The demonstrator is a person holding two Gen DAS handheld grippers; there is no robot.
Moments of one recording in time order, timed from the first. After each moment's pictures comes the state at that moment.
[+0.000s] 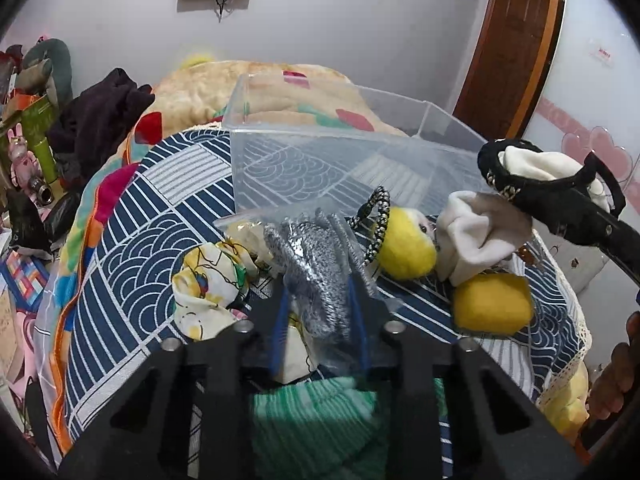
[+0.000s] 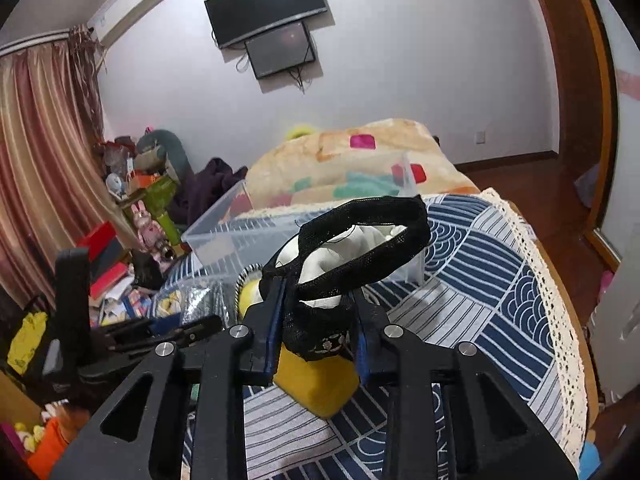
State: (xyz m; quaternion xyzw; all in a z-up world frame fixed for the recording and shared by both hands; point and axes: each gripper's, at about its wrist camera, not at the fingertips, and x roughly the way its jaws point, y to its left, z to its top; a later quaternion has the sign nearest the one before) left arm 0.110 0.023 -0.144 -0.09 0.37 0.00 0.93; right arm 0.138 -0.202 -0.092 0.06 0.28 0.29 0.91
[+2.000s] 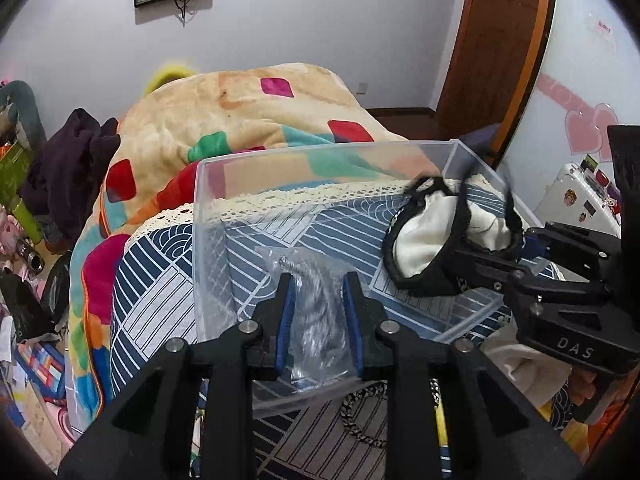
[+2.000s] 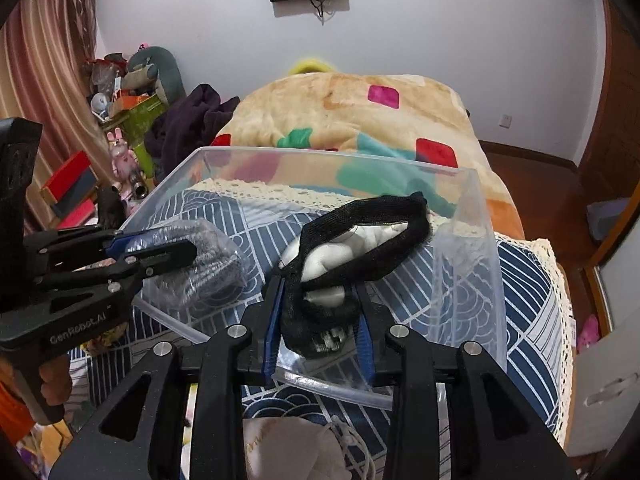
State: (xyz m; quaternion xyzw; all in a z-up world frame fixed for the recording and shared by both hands) left arm 0.234 0.046 -0.103 -0.03 0.41 -0.03 0.91; right arm 0.248 -0.130 -0.098 -0.07 0.39 0.30 0.87
